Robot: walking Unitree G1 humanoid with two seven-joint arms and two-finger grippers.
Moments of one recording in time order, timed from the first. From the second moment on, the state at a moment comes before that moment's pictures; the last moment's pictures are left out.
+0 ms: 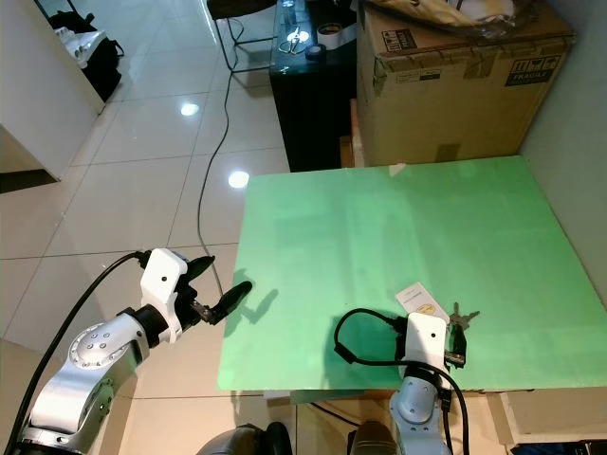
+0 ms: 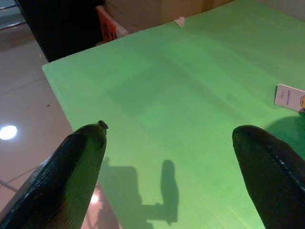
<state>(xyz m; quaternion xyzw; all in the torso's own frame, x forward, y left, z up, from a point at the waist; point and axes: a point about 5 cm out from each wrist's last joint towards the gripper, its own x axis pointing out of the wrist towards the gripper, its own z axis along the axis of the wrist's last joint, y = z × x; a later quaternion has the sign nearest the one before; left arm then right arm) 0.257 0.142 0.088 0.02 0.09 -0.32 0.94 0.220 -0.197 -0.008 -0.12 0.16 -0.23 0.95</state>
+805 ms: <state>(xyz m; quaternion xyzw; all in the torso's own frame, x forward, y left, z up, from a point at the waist) 0.255 0.141 0.087 0.03 0.09 -0.32 0.94 0.220 -0.206 -0.008 -0.05 0.15 -0.27 0.95</state>
